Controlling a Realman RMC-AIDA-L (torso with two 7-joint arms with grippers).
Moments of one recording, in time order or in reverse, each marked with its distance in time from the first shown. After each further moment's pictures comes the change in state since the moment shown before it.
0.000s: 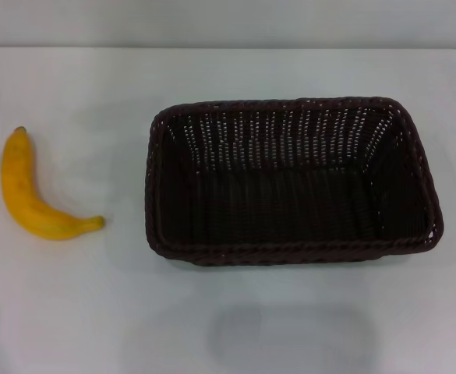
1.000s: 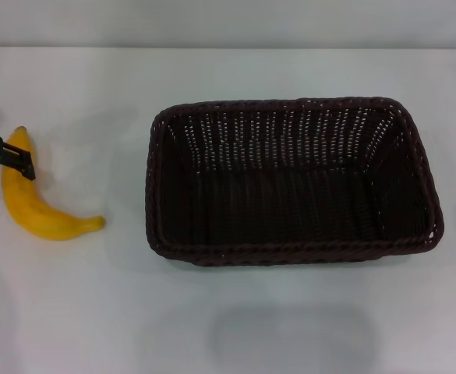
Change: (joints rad) left arm -0.036 -0.069 0.002 -0.239 0.099 0.197 -0.061; right arm 0.038 0.000 0.000 0.028 0.008 -0.072 -0.105
